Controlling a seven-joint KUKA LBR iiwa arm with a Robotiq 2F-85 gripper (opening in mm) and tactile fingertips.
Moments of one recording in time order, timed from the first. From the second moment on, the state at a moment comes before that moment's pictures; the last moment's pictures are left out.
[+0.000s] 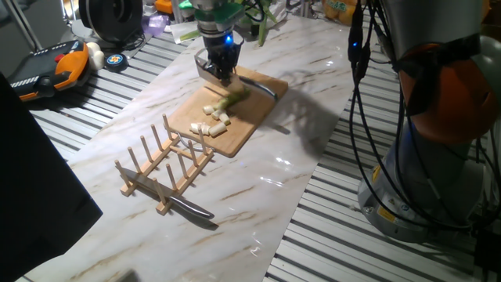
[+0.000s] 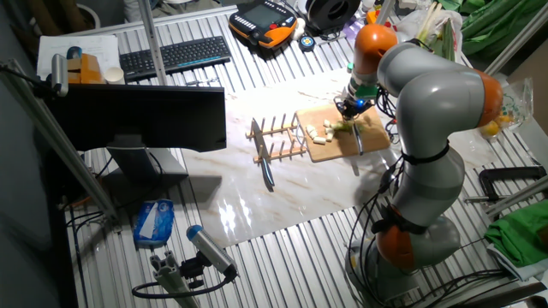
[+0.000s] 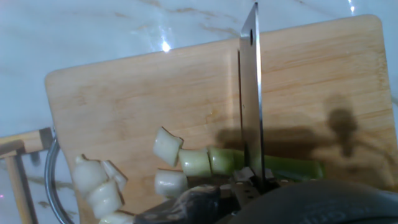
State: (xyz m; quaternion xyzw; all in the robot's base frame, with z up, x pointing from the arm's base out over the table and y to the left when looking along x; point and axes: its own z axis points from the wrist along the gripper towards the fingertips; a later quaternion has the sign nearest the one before) arm 0.535 -0.110 0.106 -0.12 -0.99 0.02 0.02
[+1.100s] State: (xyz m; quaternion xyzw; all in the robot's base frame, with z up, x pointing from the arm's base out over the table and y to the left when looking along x) arm 0.535 -0.107 0.081 -0.12 -0.99 0.02 0.02
